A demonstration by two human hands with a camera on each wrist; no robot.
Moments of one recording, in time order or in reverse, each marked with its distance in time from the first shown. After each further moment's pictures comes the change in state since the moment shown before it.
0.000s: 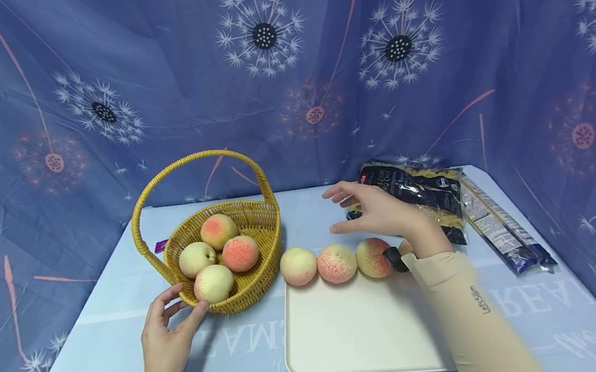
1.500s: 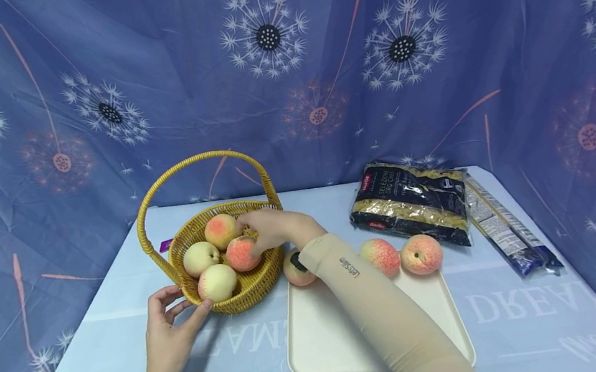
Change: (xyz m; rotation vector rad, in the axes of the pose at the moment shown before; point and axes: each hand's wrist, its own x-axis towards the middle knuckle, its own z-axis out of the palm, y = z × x) left_hand 0.002 0.008 -0.003 -0.039 -0.023 -0.092; right_hand 0.130 -0.085 0.109 -0.246 -0.367 -0.114
